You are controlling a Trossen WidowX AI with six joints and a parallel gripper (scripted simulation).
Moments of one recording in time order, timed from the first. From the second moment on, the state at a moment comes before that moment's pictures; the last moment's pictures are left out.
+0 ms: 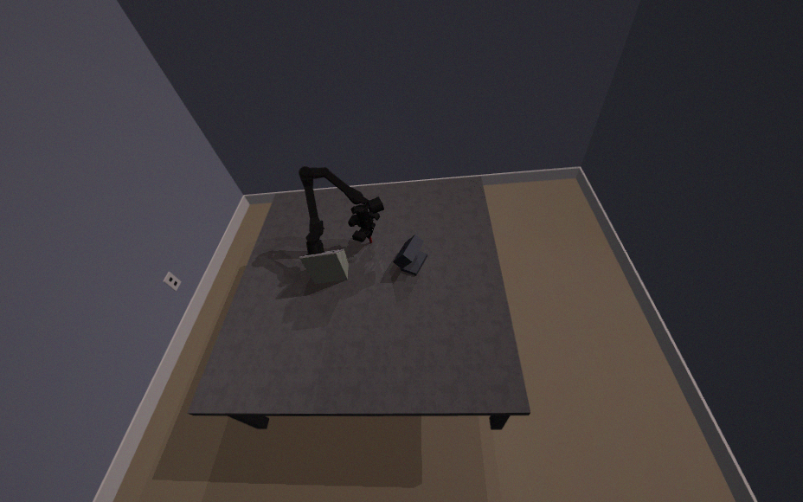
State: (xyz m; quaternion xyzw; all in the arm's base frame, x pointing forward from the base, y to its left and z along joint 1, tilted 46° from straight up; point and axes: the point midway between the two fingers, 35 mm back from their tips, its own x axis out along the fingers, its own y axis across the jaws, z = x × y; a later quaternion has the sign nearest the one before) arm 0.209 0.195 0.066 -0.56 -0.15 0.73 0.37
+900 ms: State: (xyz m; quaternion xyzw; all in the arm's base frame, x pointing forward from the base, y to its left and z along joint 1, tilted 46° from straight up) arm 0.221 0.135 0.108 -0.56 -0.15 0.73 0.37
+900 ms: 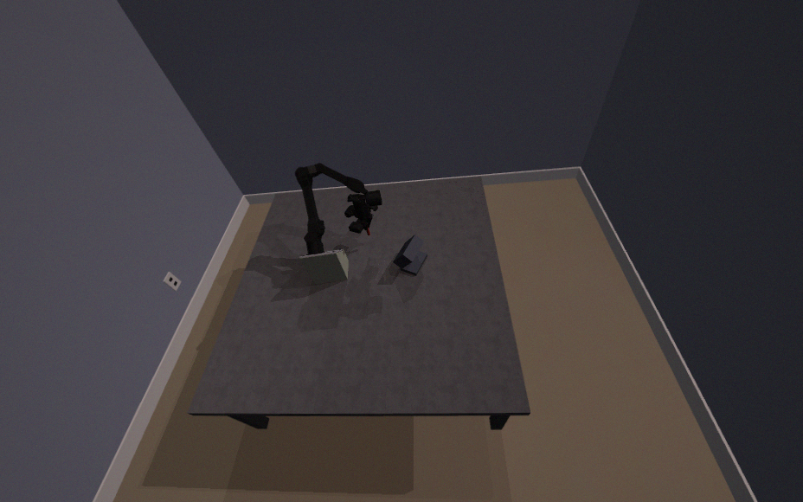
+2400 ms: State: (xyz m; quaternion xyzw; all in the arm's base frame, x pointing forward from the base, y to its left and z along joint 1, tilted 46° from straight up) arm 0.255 0.105 0.078 -0.73 -0.09 0.61 0.31
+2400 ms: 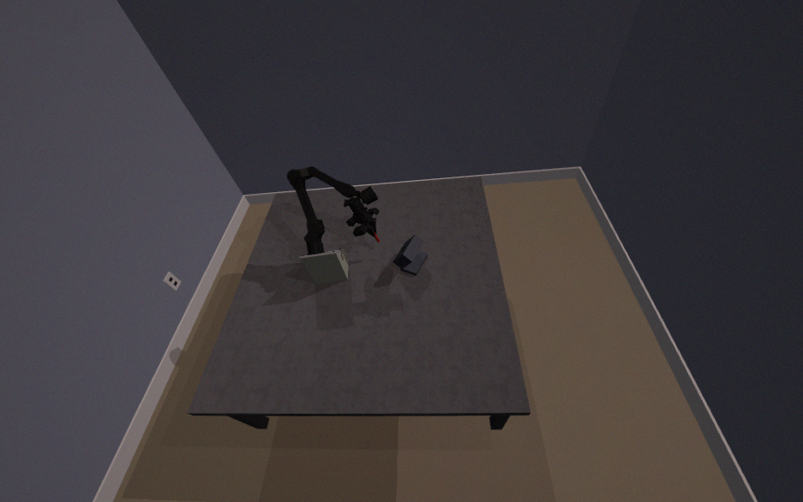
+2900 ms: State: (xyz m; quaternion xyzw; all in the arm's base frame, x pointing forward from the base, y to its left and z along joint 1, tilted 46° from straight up) arm 0.269 0.094 0.075 -0.78 -0.06 0.55 0.29
